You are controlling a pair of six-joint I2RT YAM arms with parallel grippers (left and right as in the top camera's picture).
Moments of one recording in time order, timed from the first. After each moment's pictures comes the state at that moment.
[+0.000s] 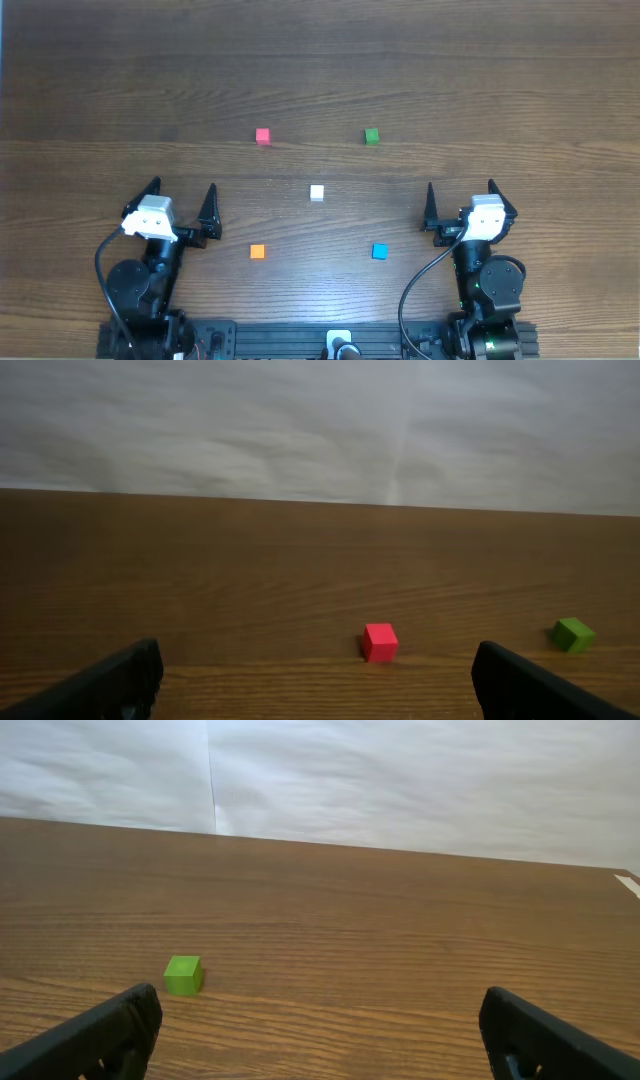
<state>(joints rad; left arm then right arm) 0.01 0.01 0.01 -0.06 0.16 -0.10 0.09 0.02 0.01 -0.07 0.06 -0.06</state>
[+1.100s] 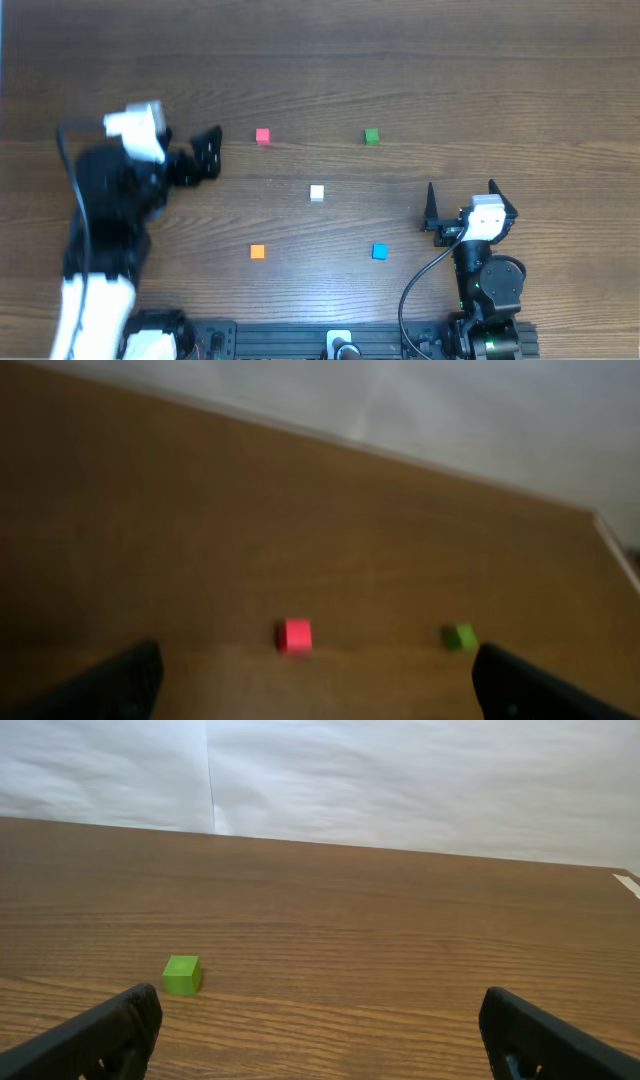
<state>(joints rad) 0.01 0.89 0.70 -0.28 0.31 -0.29 0.09 0.02 0.01 -0.07 0.06 -0.06</state>
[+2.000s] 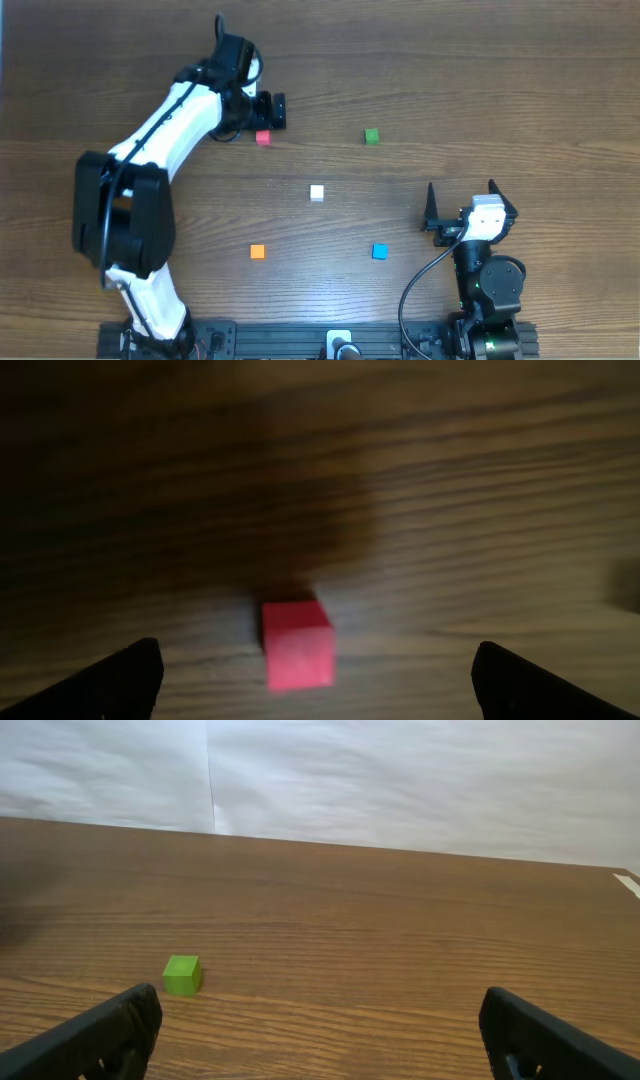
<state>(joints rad) -0.26 1.98 1.44 -0.72 0.12 -0.31 0.09 0.02 0.01 -0.07 0.06 -0.06</state>
